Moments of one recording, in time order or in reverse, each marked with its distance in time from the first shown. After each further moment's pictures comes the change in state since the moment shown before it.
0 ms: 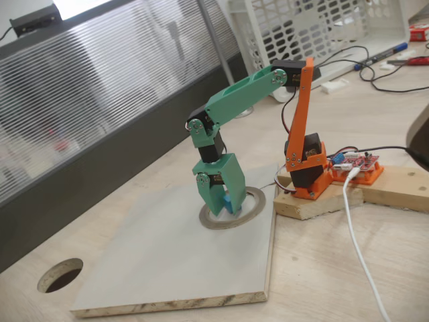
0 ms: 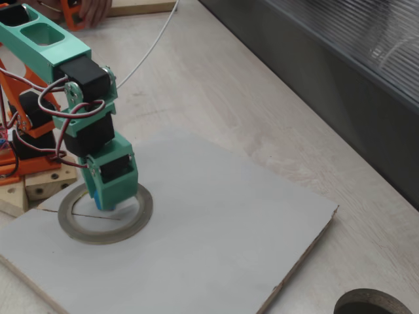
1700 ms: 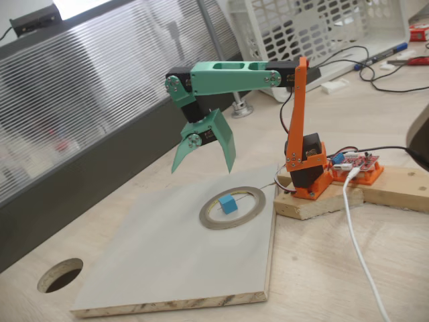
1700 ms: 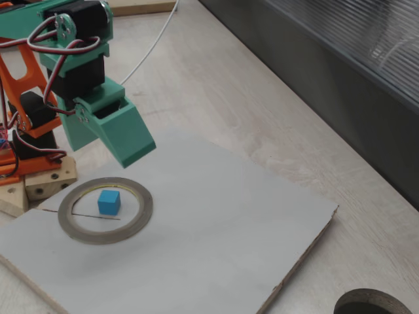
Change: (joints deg) arm -0.3 -4.0 -32.3 42.7 -13.1
